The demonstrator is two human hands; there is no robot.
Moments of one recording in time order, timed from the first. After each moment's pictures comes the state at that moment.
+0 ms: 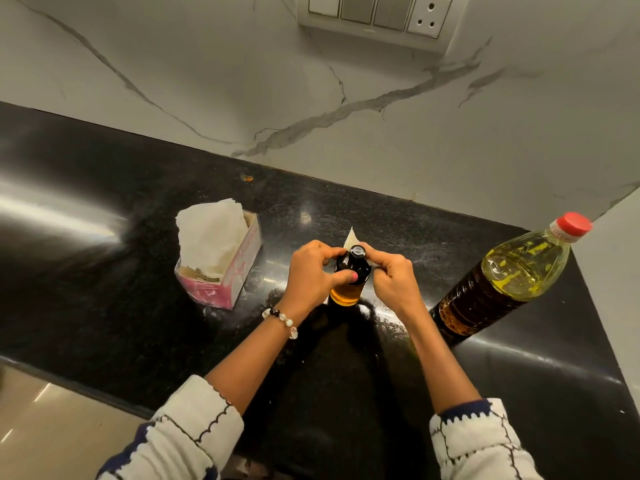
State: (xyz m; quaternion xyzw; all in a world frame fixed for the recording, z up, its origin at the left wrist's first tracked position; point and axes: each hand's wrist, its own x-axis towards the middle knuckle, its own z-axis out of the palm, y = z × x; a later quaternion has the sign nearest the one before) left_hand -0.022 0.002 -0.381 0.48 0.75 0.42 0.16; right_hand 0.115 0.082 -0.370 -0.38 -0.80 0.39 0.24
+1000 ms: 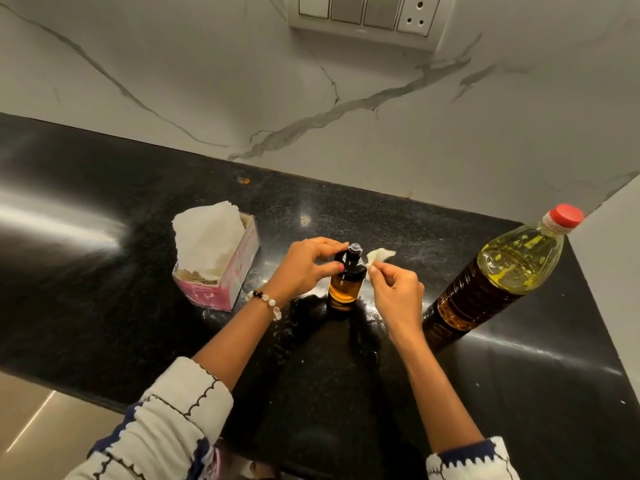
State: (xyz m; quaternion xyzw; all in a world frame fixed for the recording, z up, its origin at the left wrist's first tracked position) left_hand -0.047 0.008 -0.372 0.58 0.70 0.34 0.25; right_hand 0.125 0.050 -0.378 -0.51 -0.68 0.40 0.34
